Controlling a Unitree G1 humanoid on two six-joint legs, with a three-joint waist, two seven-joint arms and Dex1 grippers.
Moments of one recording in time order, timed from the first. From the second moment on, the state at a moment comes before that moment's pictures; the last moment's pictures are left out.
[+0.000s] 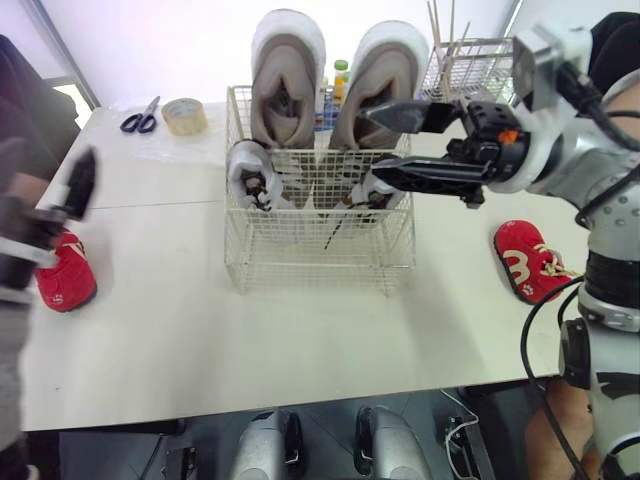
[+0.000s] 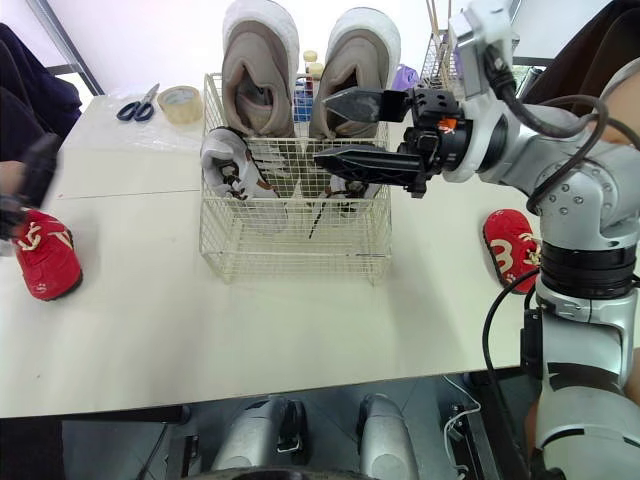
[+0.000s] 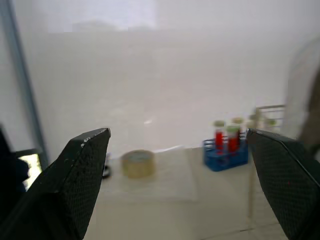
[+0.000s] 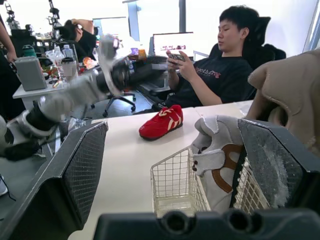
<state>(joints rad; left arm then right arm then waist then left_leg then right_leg) -0.04 0.74 0.77 -0.49 -0.85 0.45 -0.13 -0.95 -0.72 -0.10 -0.12 0.93 0.86 1.08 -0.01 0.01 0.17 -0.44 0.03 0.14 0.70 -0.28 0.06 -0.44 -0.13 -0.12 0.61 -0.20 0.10</state>
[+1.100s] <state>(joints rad) -0.79 1.02 0.36 1.05 -0.34 0.71 -0.18 -0.93 -0.76 -0.14 -0.21 0.93 0.92 1.02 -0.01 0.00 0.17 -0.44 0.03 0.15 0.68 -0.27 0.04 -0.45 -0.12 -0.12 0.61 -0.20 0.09</state>
